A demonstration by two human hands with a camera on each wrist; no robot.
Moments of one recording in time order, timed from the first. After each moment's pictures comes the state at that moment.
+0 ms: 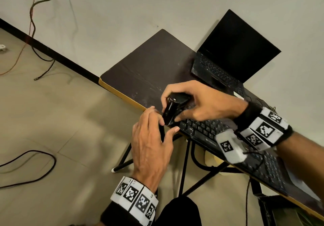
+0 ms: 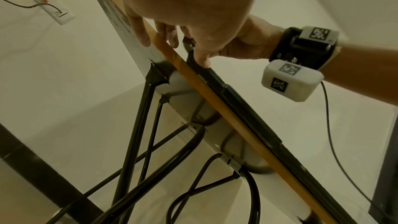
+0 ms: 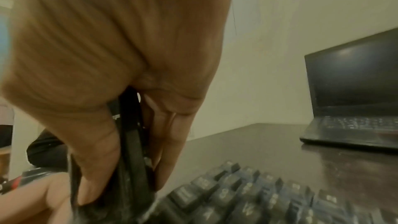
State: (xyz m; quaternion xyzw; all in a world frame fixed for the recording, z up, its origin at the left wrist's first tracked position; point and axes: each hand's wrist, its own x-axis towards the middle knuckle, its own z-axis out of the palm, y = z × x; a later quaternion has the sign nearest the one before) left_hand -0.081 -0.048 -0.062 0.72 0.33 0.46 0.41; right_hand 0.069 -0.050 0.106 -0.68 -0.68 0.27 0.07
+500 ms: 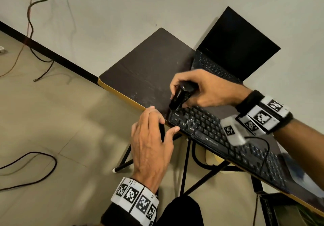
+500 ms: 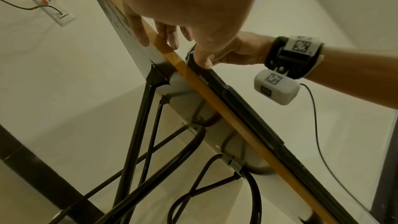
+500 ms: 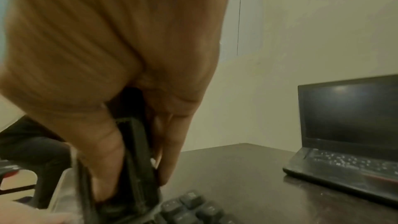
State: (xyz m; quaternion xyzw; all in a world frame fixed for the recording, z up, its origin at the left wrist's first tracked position) left_hand -0.084 -0.050 -0.059 0.72 0.34 0.46 0.39; right_hand 0.089 -0.040 0.121 -0.71 -0.67 0.21 0.04
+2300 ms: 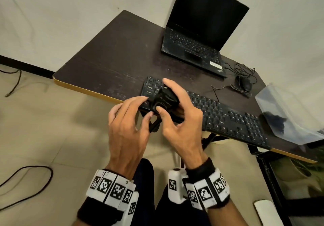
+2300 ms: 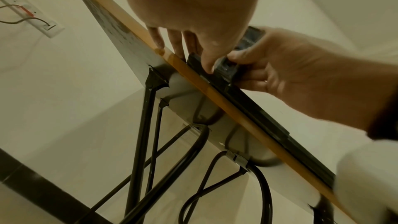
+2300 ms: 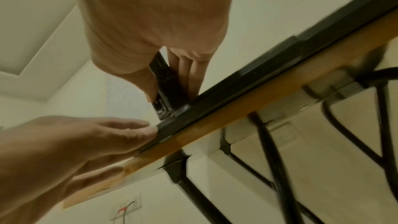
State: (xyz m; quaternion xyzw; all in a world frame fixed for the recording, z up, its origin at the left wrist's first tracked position) left_hand -0.083 -0.045 -0.070 0.78 0.19 0.48 0.35; right_hand 0.000 -0.154 0.001 -0.74 -0.44 -0.11 0.49
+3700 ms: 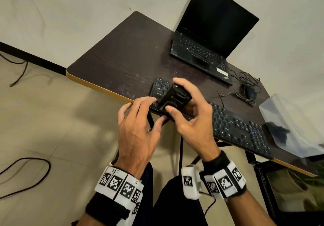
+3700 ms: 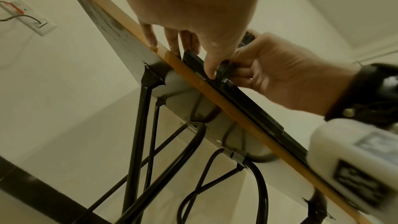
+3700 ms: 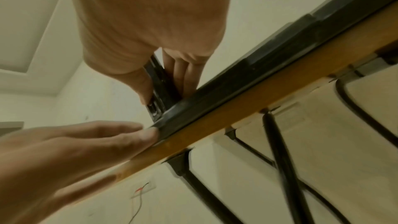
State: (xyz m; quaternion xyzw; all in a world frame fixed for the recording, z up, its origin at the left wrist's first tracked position) left_hand -0.080 -0.050 -0.068 0.78 0.23 0.47 0.34; right_hand 0.024 -0.150 0.014 -0.72 -0.49 -0.04 0.49
